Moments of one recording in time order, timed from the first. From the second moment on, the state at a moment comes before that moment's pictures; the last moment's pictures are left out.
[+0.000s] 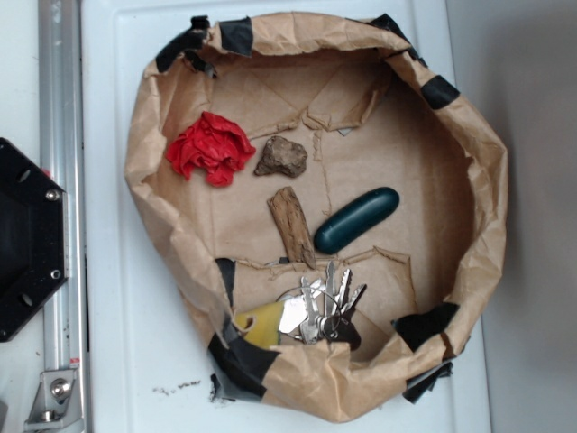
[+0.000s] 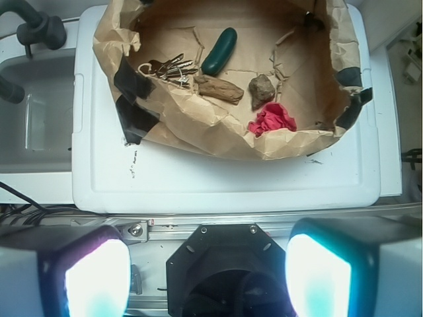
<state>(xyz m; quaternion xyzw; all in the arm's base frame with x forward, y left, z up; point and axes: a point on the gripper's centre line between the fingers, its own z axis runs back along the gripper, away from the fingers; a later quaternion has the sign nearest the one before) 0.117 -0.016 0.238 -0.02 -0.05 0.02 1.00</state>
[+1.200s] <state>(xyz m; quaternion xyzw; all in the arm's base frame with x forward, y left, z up) 0.288 0.039 0.093 -0.09 -0.08 0.28 0.95</state>
